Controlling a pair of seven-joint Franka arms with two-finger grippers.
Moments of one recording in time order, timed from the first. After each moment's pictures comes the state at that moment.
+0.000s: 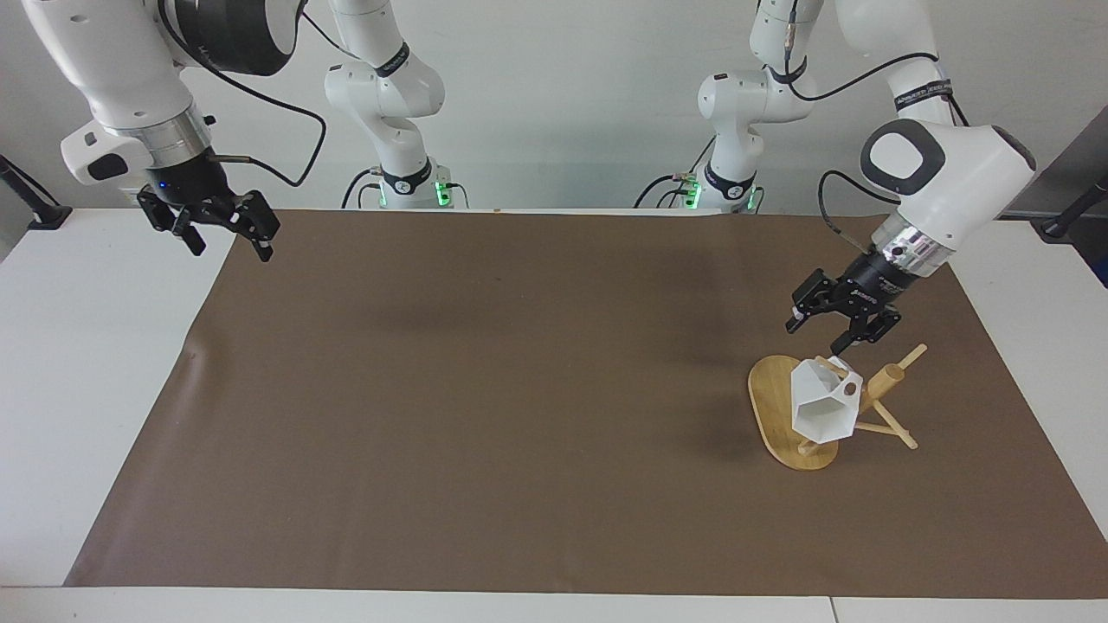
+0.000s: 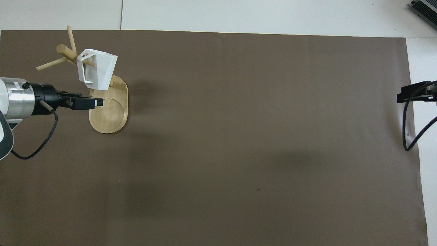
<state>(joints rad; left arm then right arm) -0.03 0.01 0.02 -2.00 -0.55 2.14 -2.55 -0.05 0.04 -0.06 -1.55 -0.02 1.65 -0.01</state>
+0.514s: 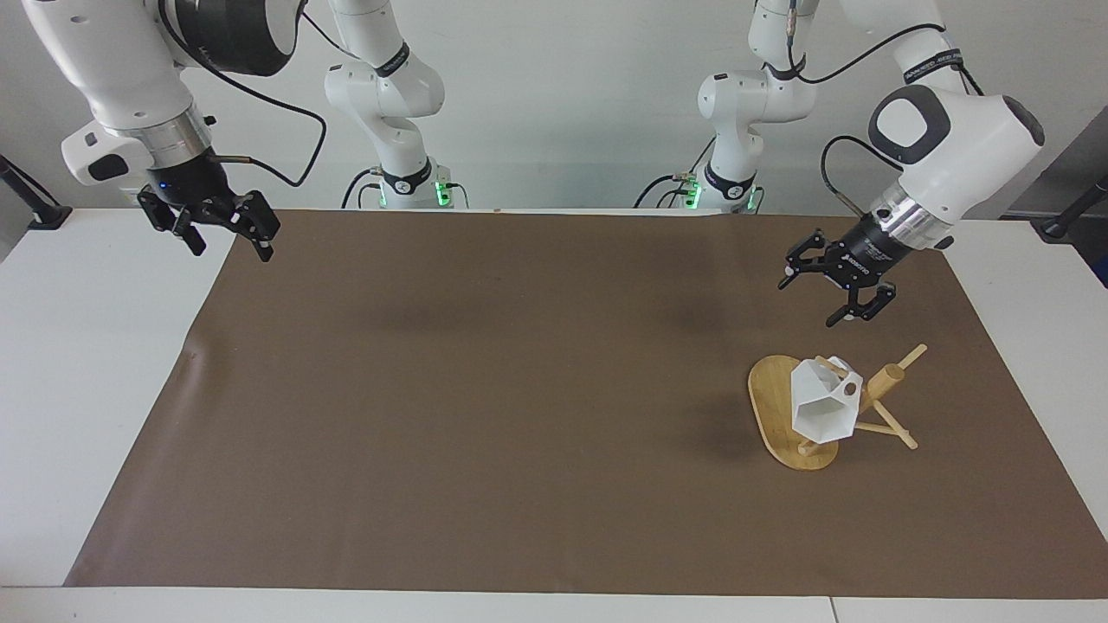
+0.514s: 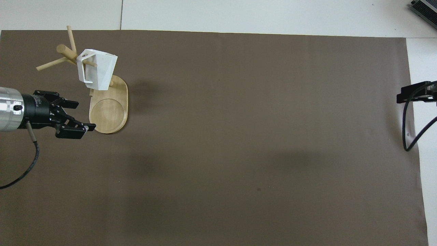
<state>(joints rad) -0.03 -0.10 0.02 -2.00 -0.44 1.97 -2.11 -0.05 0.04 -0.06 -1.55 -0.02 1.65 -0.01</state>
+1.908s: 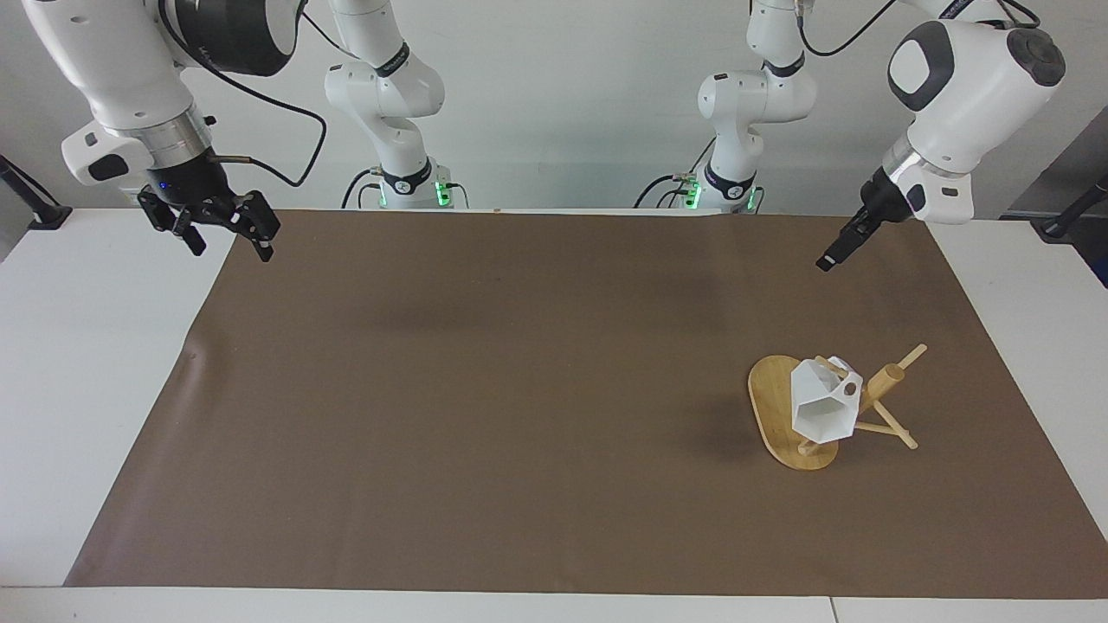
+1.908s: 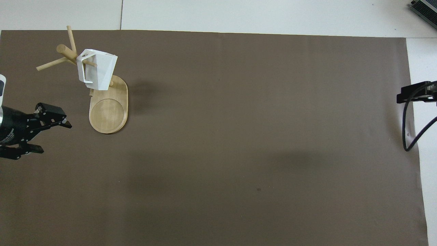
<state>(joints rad) -0.03 -0.14 0.02 -1.90 -0.13 1.68 -0.60 -0.05 0.04 -0.06 -1.55 -0.02 1.65 -0.01</state>
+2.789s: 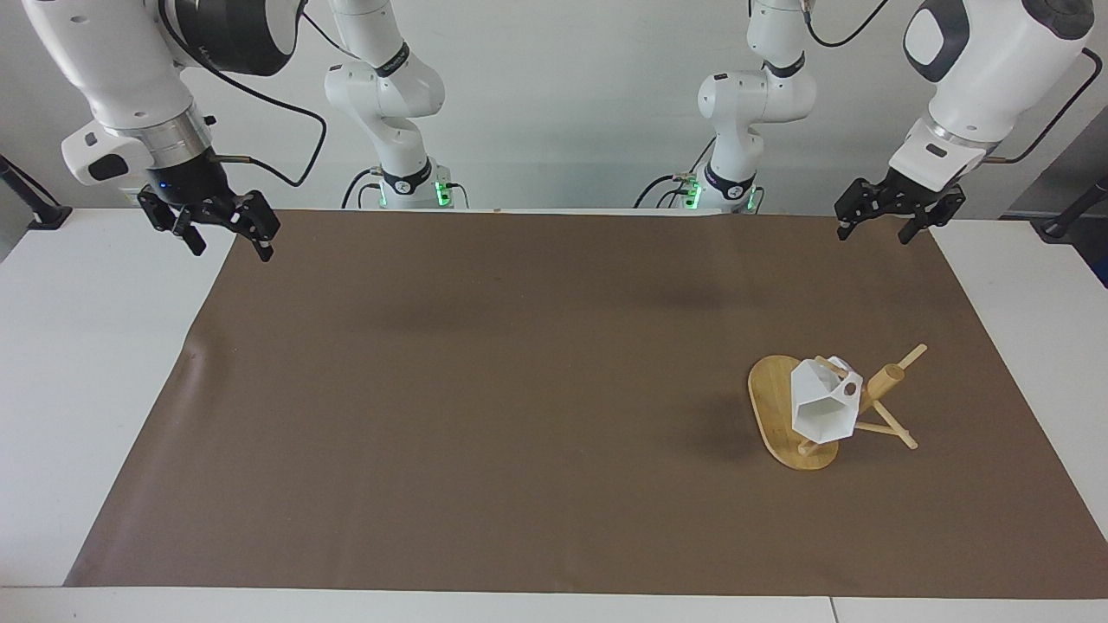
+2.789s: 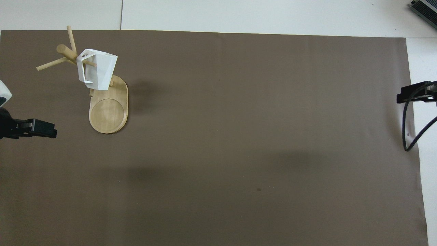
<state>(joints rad) -0.03 -0.12 0.01 -1.75 -0.01 1.59 0.12 -0.05 0.04 -0.06 -1.55 -0.02 1.65 -0.01</state>
